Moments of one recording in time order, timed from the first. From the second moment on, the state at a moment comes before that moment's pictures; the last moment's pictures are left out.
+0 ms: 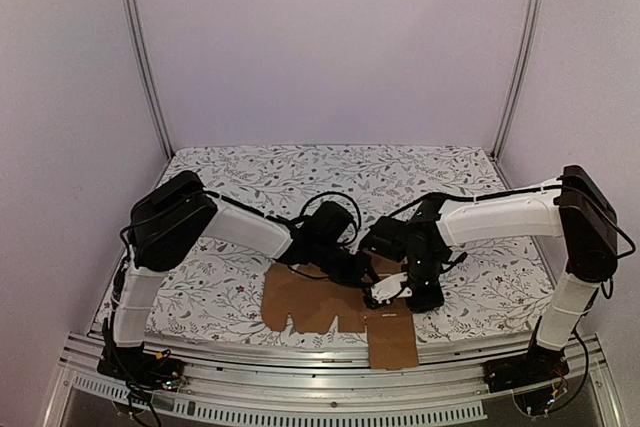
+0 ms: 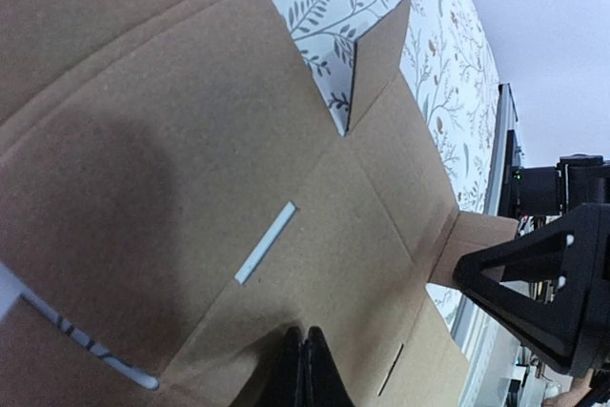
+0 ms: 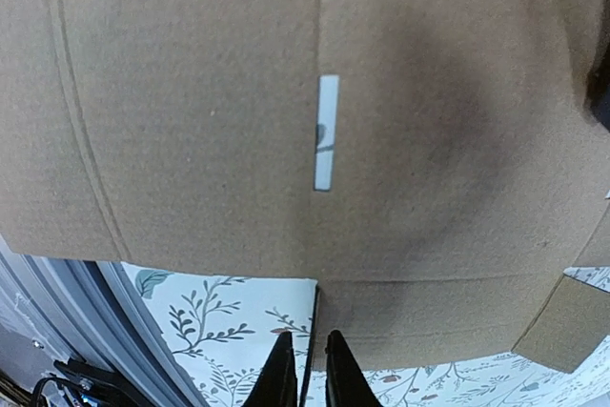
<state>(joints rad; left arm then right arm) -0.96 2.25 1.37 0.09 0.54 -0.60 0.98 1.79 1.15 -1.05 0.07 -0.61</state>
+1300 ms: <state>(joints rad) -0.96 2.31 1.46 0.04 0.58 -0.53 0.65 1.94 1.28 -1.12 -0.13 -1.14</state>
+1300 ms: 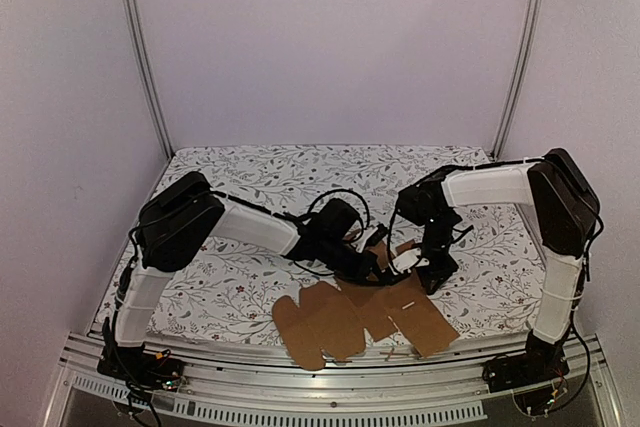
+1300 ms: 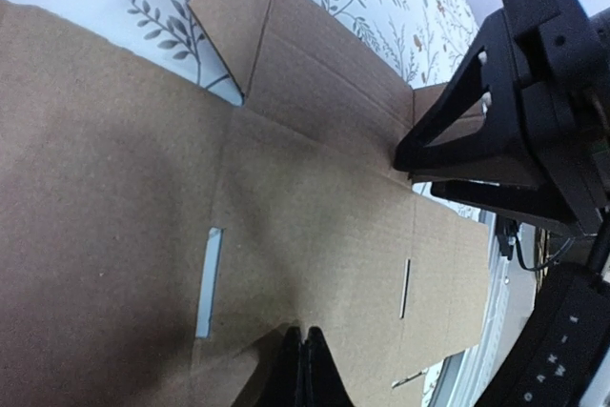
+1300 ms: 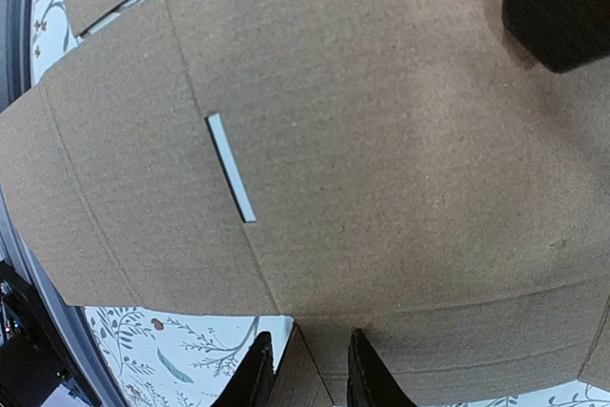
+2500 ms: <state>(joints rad) -0.92 2.44 2.17 -0.48 0.22 -0.29 0.42 1.24 1.11 -1.18 -0.42 -0.74</state>
